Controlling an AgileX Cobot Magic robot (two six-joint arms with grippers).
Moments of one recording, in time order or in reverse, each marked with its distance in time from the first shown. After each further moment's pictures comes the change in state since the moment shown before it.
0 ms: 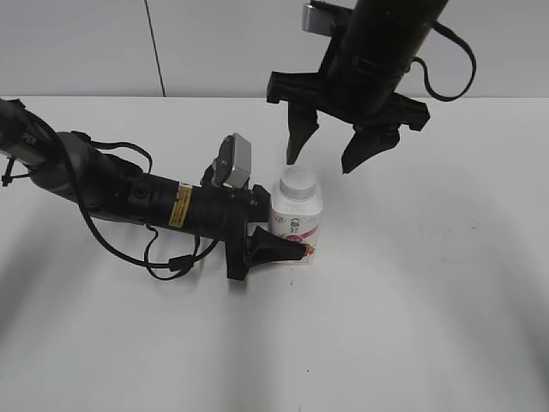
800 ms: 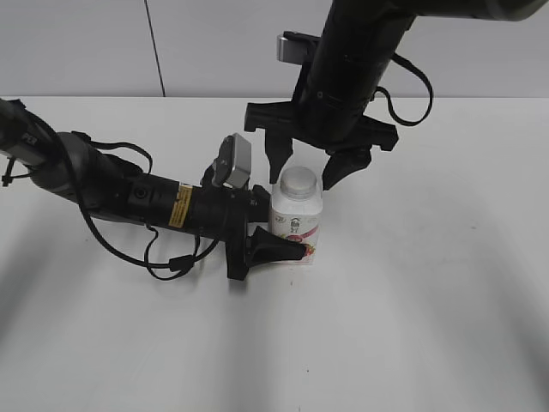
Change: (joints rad) left arm -0.001 0.000 0.000 -0.003 -0.001 -0.003; right arm 0.055 0.085 -0.009 -0.055 -0.084 0.065
